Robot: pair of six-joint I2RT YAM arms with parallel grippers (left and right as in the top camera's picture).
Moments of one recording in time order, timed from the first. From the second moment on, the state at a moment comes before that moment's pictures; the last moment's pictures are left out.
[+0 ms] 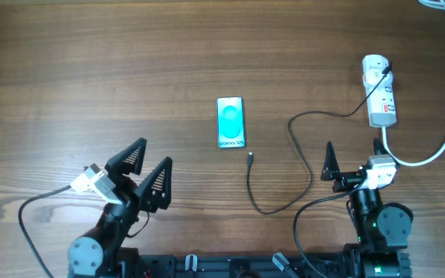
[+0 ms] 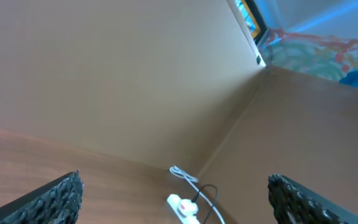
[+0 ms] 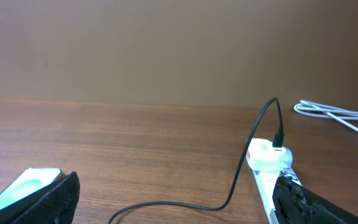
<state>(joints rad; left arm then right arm) -0.09 0.02 0.07 0.31 0.42 -0.78 0.00 0.01 0.01 0.00 -0.08 -0.01</state>
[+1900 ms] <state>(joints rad) -0.55 2.12 1.97 -1.25 0.12 -0.58 0.00 0.02 0.01 0.00 -0.07 -0.01</state>
